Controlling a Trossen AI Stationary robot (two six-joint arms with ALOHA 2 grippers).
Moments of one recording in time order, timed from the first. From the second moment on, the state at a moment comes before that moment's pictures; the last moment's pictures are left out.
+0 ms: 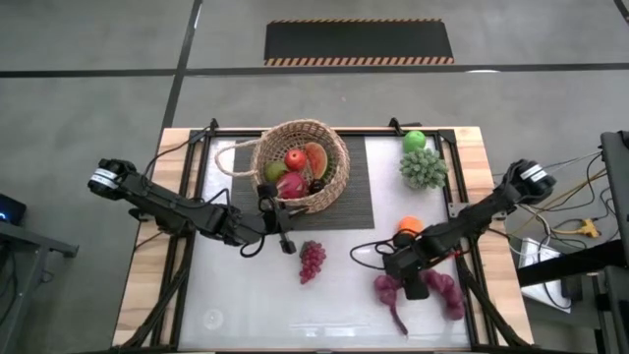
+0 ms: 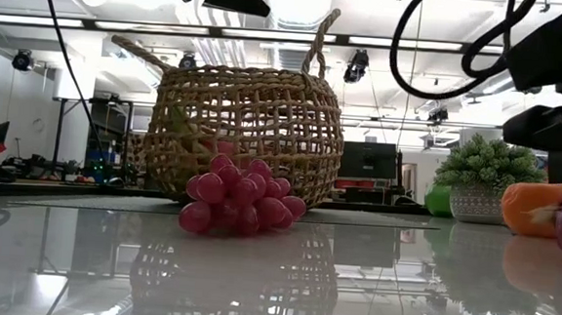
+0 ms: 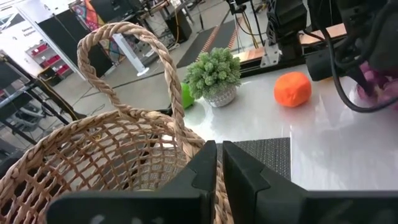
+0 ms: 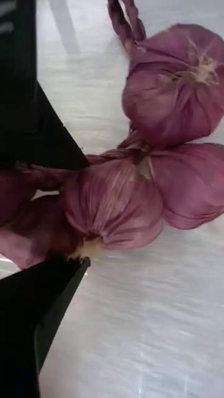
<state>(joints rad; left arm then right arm) -0.33 1.34 0.89 0.15 -0.78 0.20 0.52 1.48 0.82 -0.69 -0.16 0.44</state>
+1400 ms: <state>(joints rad) -0.33 1.34 0.87 0.15 -0.78 0.19 0.50 1.38 0.93 -0.71 -0.07 0.37</state>
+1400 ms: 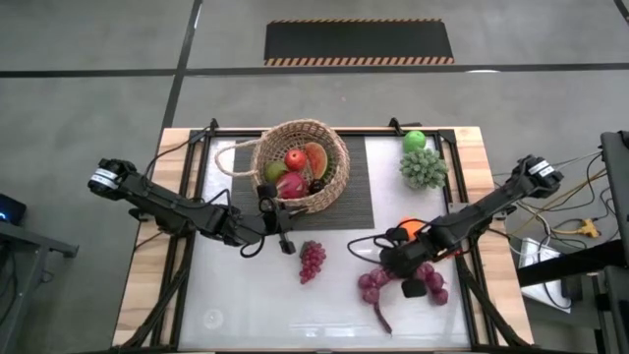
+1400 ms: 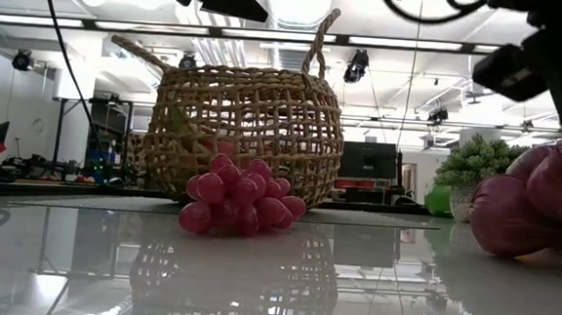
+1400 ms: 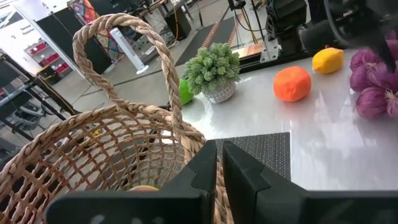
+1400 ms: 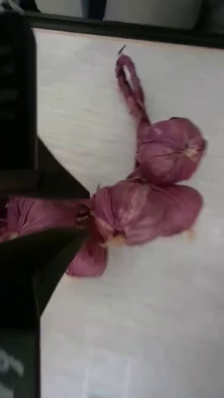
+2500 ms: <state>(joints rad) -0.33 1.34 0.87 0.15 -0.78 0.20 0.51 1.67 1.00 -0.66 -0.05 0.22</state>
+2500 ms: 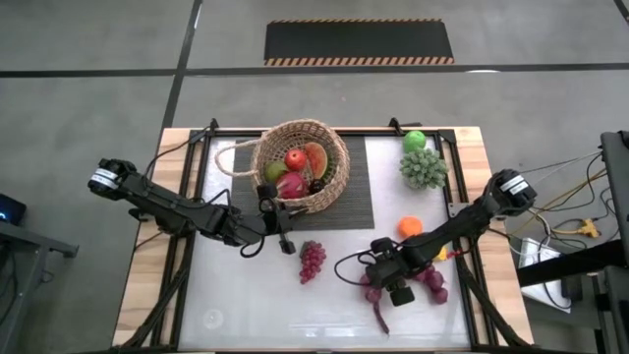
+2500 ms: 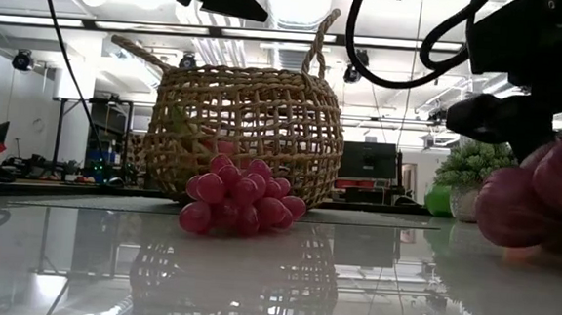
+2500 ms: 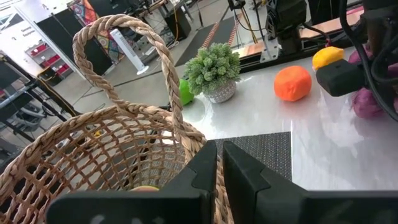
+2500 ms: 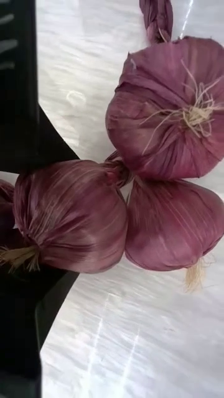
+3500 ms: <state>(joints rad) -0.36 1.14 0.76 0.36 -0.80 0.50 0.46 1.20 1.08 -0.03 0.32 -0.15</state>
